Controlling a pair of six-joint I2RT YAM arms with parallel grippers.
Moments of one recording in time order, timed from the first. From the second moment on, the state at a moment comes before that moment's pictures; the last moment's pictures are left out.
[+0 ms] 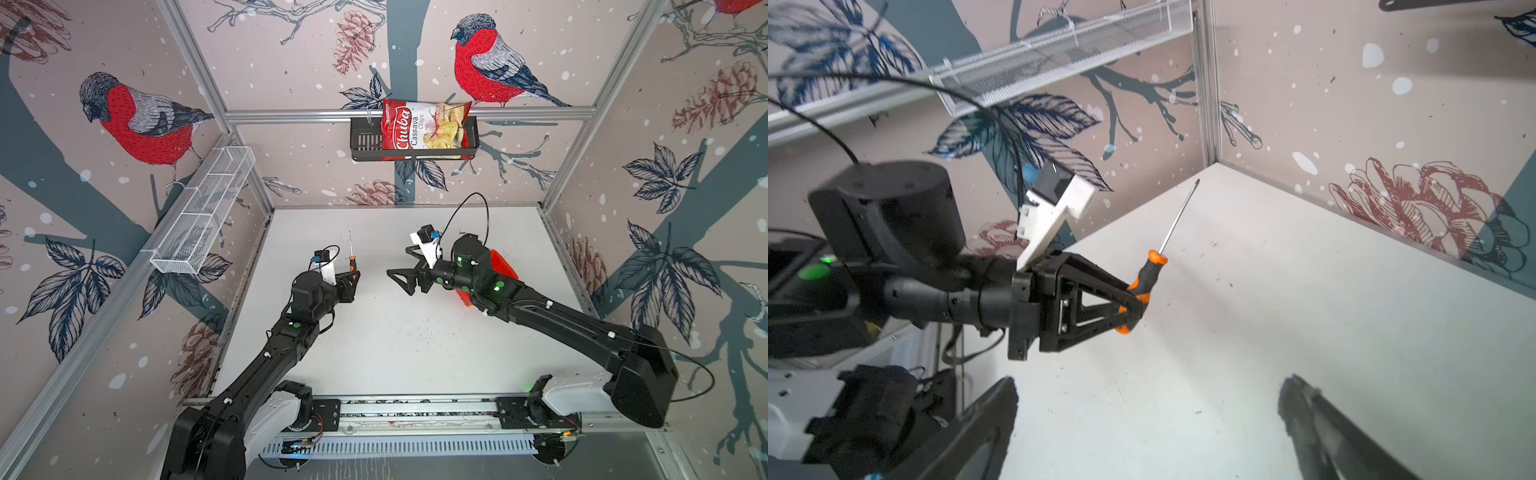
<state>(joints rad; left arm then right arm) -0.28 0.97 0.46 0.20 0.30 -0.48 0.83 1.36 1.02 0.14 -0.34 0.16</state>
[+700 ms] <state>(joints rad) -0.52 1.06 0.48 0.63 0.47 -0.58 0.75 1.42 1.01 0.49 -0.53 0.50</state>
